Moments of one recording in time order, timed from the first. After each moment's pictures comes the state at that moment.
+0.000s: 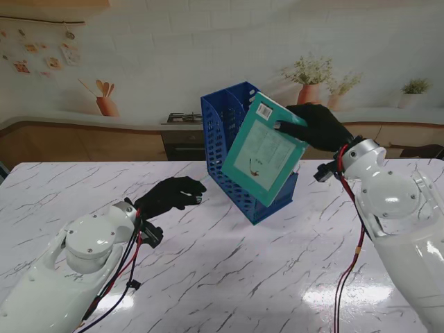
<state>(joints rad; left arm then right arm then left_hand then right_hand) 1.52 -1.10 -1.28 -1.78 -0.02 0.24 -0.30 -1.35 -1.08 1.41 -1.83 -0.26 -0.03 0.25 0.91 -0.37 0.52 -0.05 0.51 0.21 0.55 0.42 0.62 0.27 0.38 0.43 0.44 0.42 0.40 0.53 0.03 0.39 1.01 0.53 0.62 -0.31 0.71 -0.23 0.82 0.04 0.88 1.02 1.18 -0.07 1.10 0.89 1.31 -0.15 1.54 0.96 1.18 0.61 1.81 0.99</state>
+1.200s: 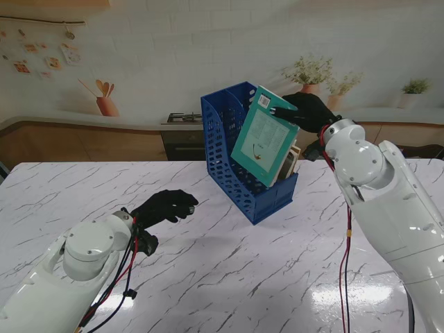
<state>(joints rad) 1.54 -1.10 -1.30 -1.72 -0.04 0.29 -0.32 -1.09 -1.11 1.23 -1.54 -0.34 0.09 0.17 0.91 -0.37 0.52 -0.05 0.51 0.21 0.56 0.43 0.62 0.26 0.38 0.44 0.44 0.42 0.39 0.52 0.01 0.37 0.98 0.50 0.62 -0.30 0.70 -0.23 0.82 0.04 0.88 1.03 1.18 -0.07 1.10 0.89 1.31 -0.15 1.54 0.96 1.18 0.61 1.81 0.99</state>
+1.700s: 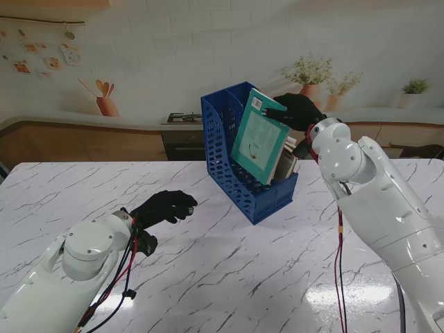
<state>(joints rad) 1.54 -1.10 -1.30 -1.72 -0.03 0.31 -0.33 -0.99 -1.13 1.12 -1.41 -0.39 0.09 0.09 0.91 -0.38 0.53 -0.05 0.51 0.21 0.57 0.43 0.62 0.26 0.38 0.44 0.44 0.41 0.39 0.52 0.01 0.36 0.98 0.50 0.62 -0.30 0.70 -0.23 0.82 0.04 0.87 1.03 1.18 -0.07 1.10 0.89 1.31 -0.15 1.54 0.96 1.18 0.61 1.81 0.99</state>
